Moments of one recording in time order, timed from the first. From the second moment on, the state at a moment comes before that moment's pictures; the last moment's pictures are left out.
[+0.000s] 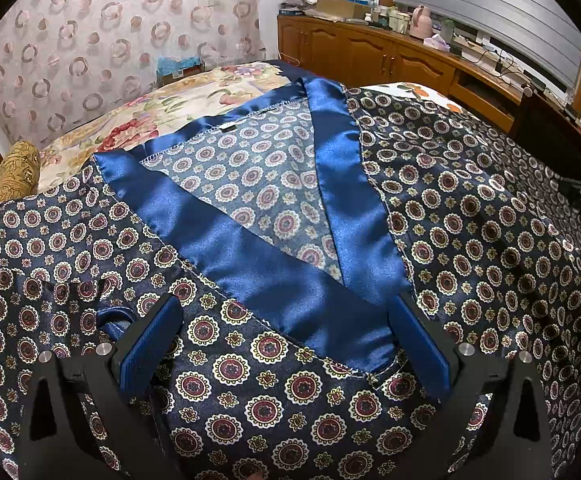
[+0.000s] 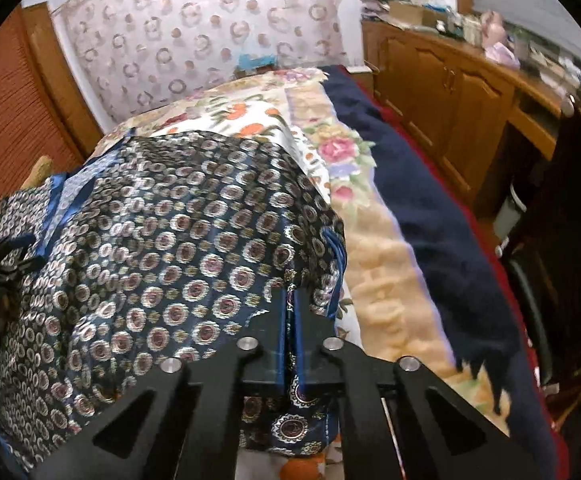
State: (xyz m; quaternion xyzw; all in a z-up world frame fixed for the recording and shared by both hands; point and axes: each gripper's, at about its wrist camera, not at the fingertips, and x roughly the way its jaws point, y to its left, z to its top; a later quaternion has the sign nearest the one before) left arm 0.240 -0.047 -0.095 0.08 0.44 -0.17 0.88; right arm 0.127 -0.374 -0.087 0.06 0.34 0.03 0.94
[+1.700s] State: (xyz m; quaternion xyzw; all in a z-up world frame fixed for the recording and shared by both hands) left arm 0.188 -0.015 -0.048 0.01 0.37 -0.16 0.91; right arm 0.226 -0.219 -0.040 -0.03 0.31 0.20 0.93
